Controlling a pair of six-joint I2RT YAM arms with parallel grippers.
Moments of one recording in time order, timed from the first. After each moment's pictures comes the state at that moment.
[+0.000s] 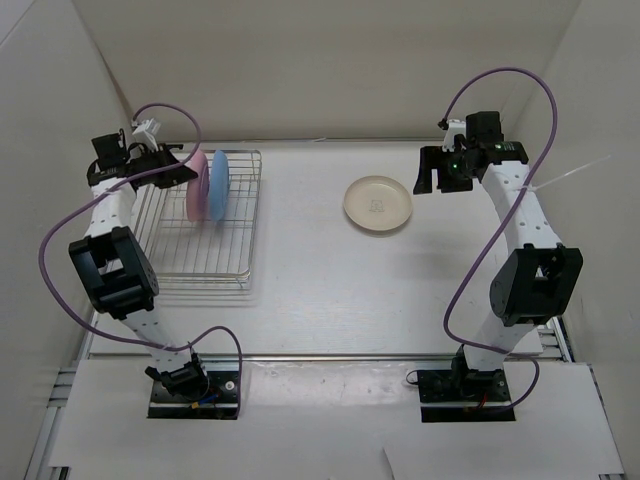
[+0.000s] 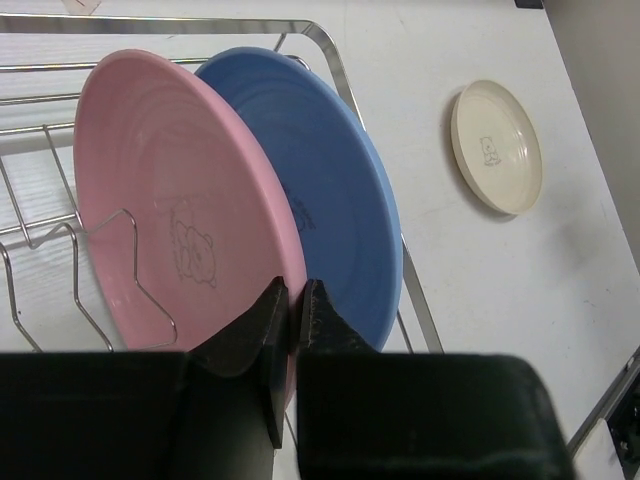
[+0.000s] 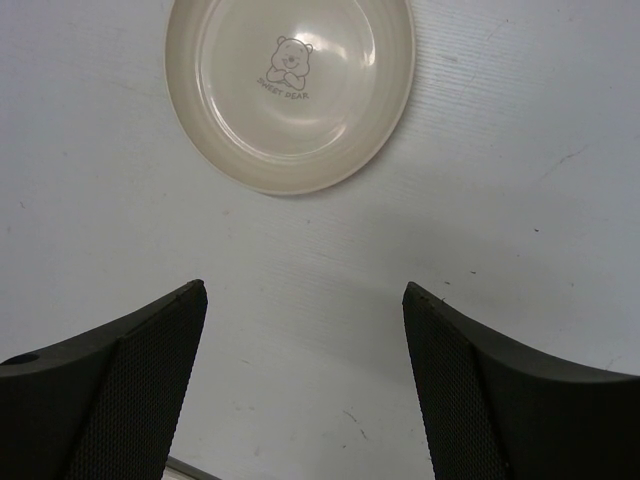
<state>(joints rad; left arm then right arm) 0.35 1.84 1.54 -0.40 0.92 0.02 0.06 1.71 1.67 -0.90 -0.34 -0.06</state>
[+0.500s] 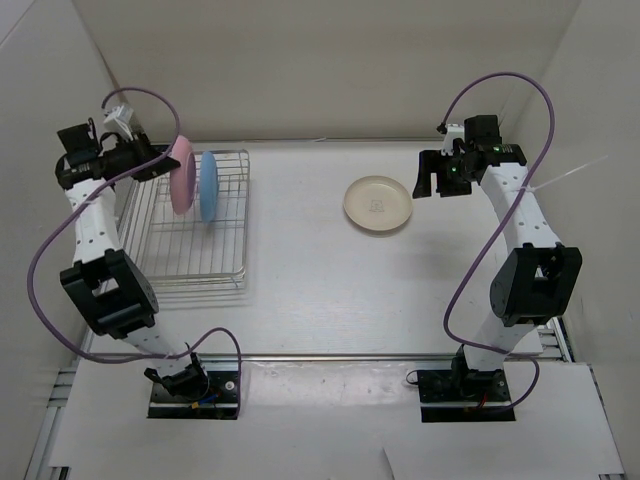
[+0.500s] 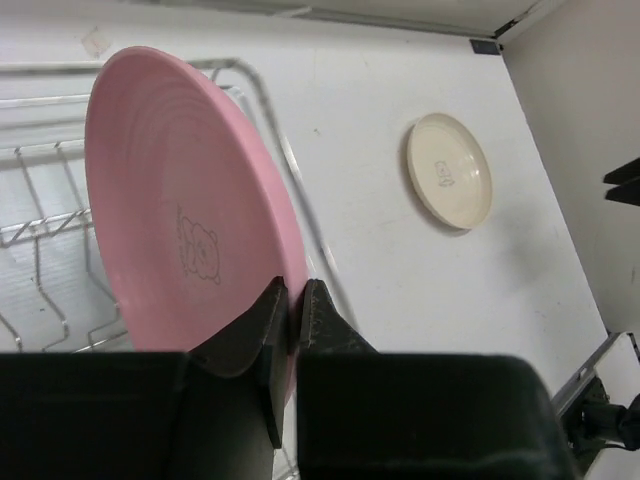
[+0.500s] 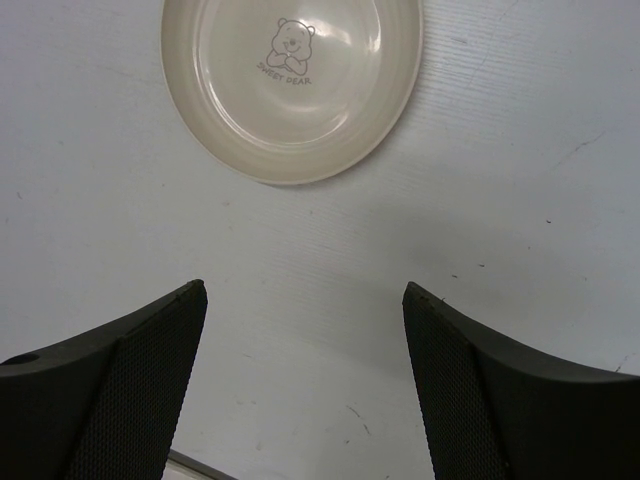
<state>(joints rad) 0.43 1.71 1.60 -0.52 0.96 -0.03 0.06 1.71 1.64 -0.89 -0.34 -0.06</state>
